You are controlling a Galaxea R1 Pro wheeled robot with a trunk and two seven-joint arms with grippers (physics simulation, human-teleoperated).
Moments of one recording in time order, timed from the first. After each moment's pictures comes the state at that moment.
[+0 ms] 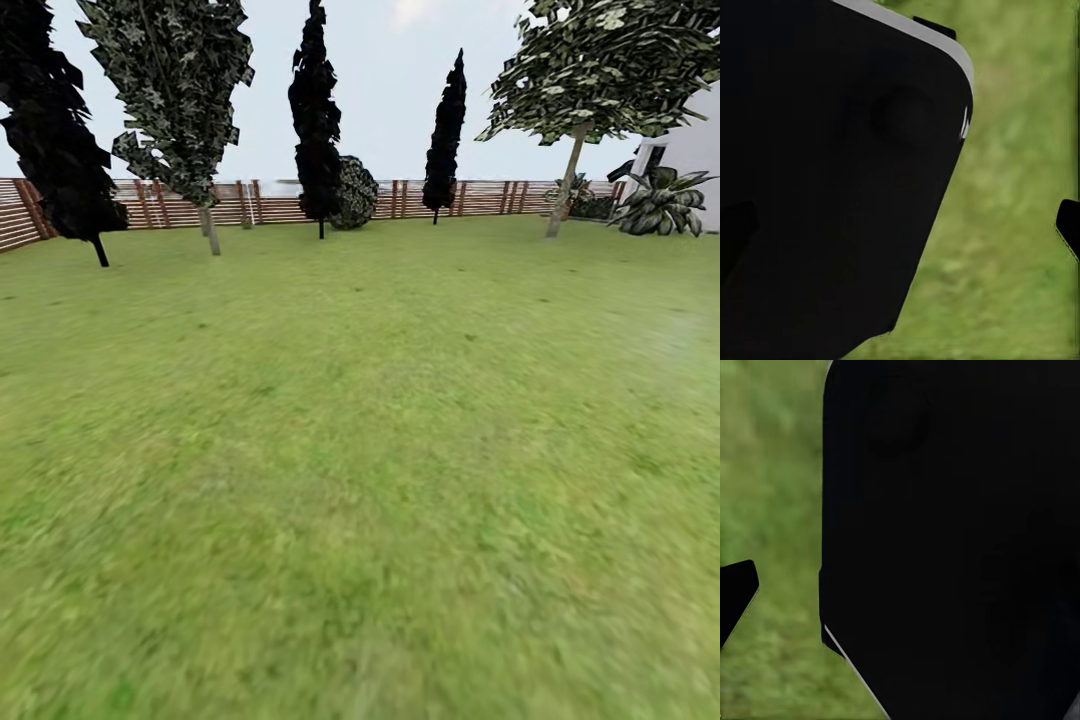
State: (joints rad) left arm 0.00 -0.01 0.09 -0.09 0.01 -0.02 0.01; right arm -0.06 -0.02 0.01 -0.06 0.30 -0.06 0.00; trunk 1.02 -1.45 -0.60
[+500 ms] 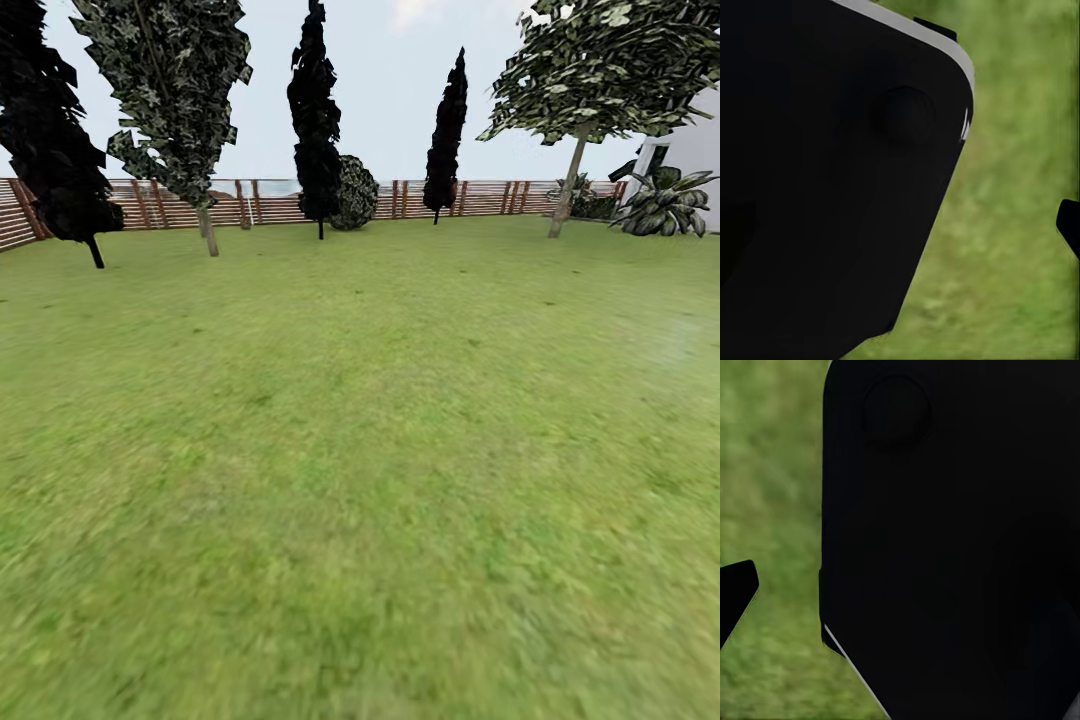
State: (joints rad) left arm 0.00 -0.01 0.09 -0.09 0.01 -0.02 0.01; right arm -0.06 -0.02 0.01 -0.06 0.30 -0.06 0.00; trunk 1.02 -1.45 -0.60
